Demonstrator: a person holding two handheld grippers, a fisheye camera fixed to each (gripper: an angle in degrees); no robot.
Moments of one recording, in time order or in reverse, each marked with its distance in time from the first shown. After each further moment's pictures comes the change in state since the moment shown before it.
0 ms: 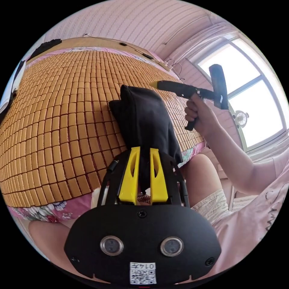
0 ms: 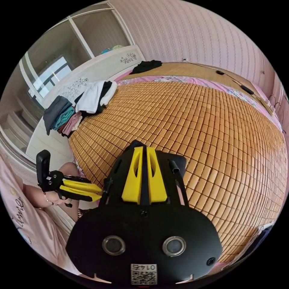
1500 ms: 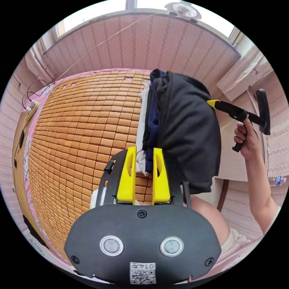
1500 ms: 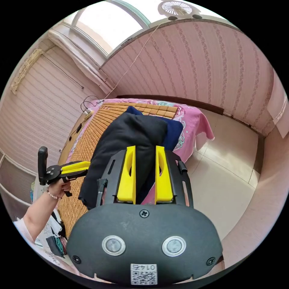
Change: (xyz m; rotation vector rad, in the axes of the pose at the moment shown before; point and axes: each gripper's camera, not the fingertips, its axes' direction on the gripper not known) left arm 0.535 -0.152 0.332 -0.483 -0.073 1.007; right arm 0.302 0.402 -0.282 0.522 0.428 1.083
